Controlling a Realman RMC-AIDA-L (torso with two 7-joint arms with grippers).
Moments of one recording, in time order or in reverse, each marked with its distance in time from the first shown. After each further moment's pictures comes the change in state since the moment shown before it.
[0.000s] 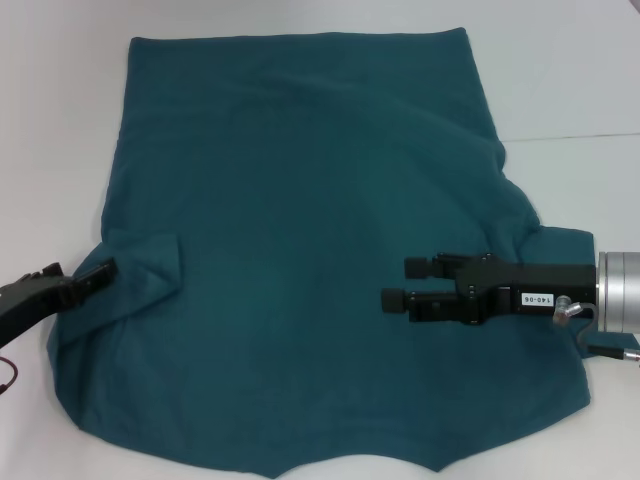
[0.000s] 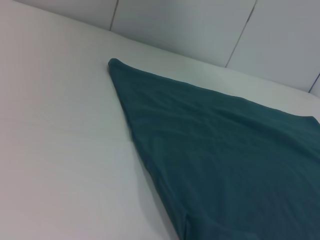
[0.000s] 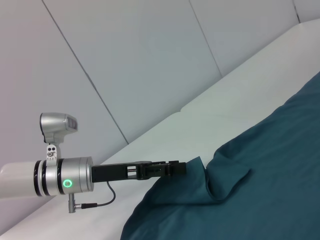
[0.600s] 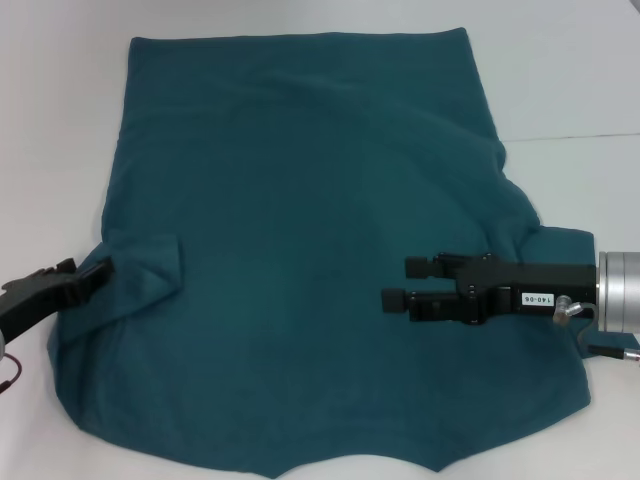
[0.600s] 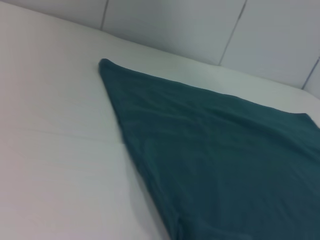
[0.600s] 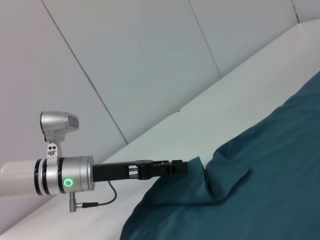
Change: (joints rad) left arm -0.002 -0.002 0.041 0.006 -0.018 -0.012 0.000; right arm 0.000 0.000 0.000 0.000 0.000 0.001 0.000
